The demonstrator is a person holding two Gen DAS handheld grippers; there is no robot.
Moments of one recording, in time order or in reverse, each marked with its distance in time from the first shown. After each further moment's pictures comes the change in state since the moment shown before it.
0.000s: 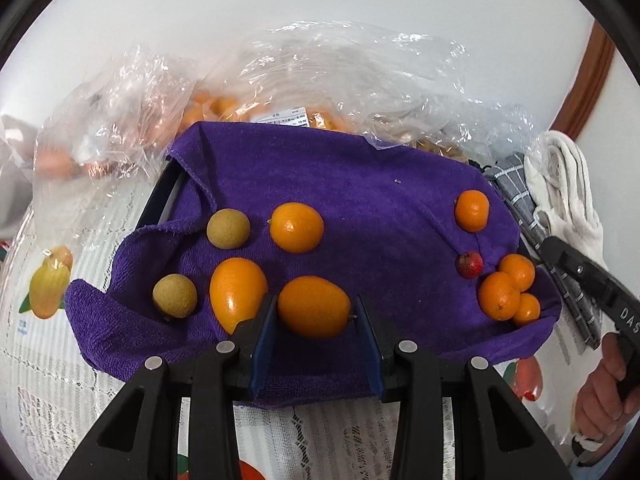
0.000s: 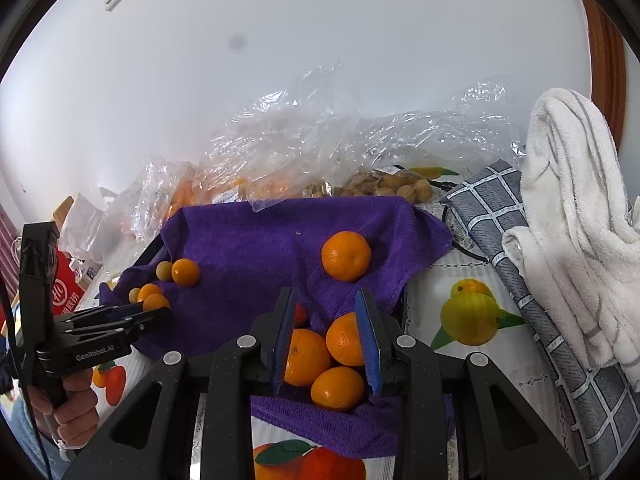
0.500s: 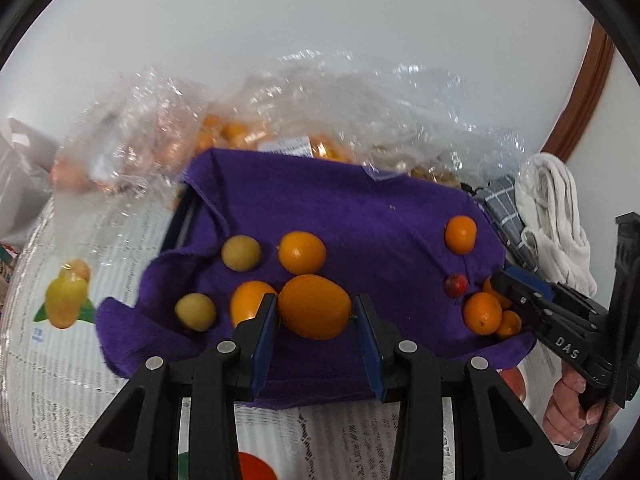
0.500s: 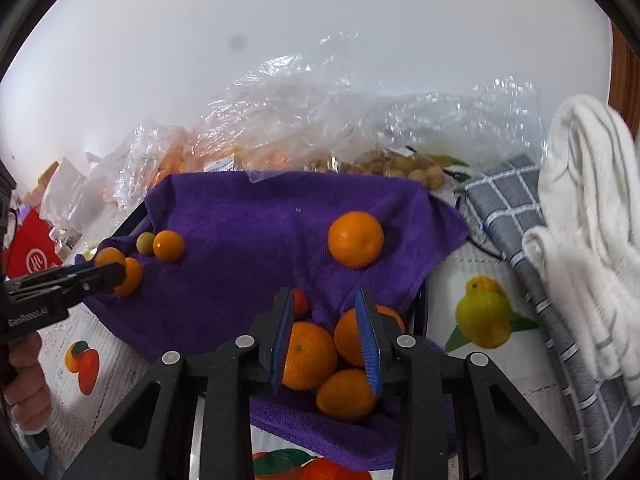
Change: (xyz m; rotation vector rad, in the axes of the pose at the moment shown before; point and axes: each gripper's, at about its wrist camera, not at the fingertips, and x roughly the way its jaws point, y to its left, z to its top) left arm -0.021 0.005 0.009 -0.024 -0.041 -0.022; right arm 0.029 0.015 -0.004 -0.078 0.069 -0.054
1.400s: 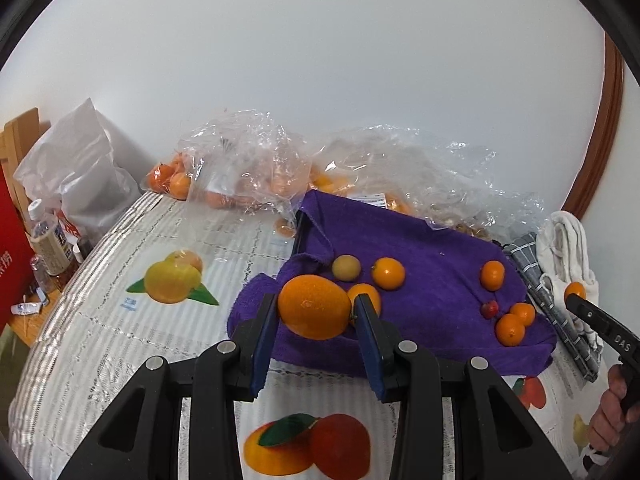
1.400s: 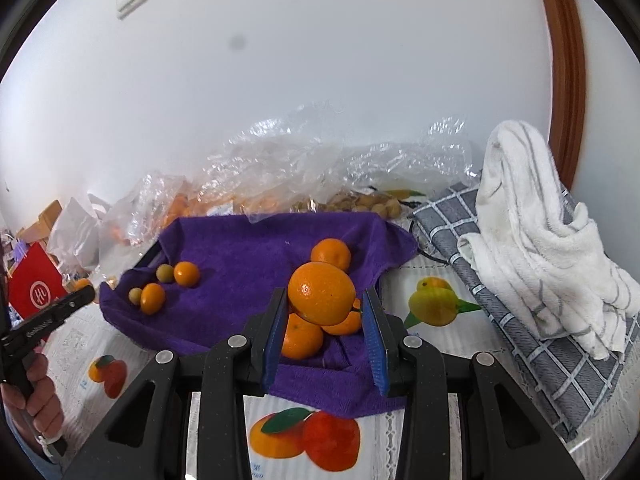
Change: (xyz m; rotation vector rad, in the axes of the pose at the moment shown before) left arm -0.072 0.061 -0.043 -0.121 -0.258 0.114; right arm -0.071 -0.002 -0.018 0.064 -0.144 -0.064
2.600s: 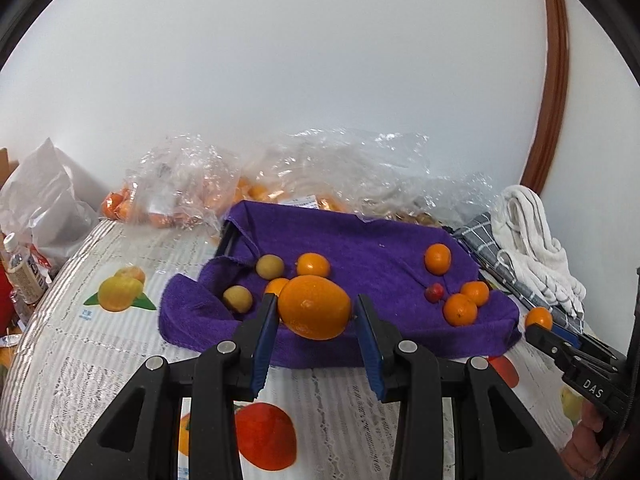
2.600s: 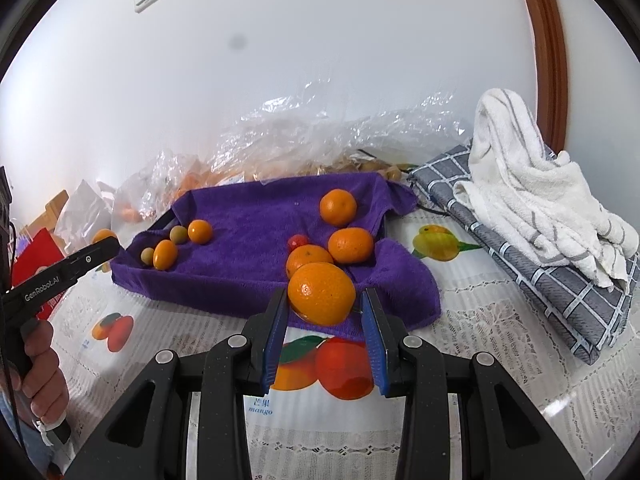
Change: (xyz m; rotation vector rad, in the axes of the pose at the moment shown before) left arm -0.017 -0.054 -0.020 0.117 -0.072 -0.096; right arm -0.028 0.009 -0.063 0.020 -0.035 0.008
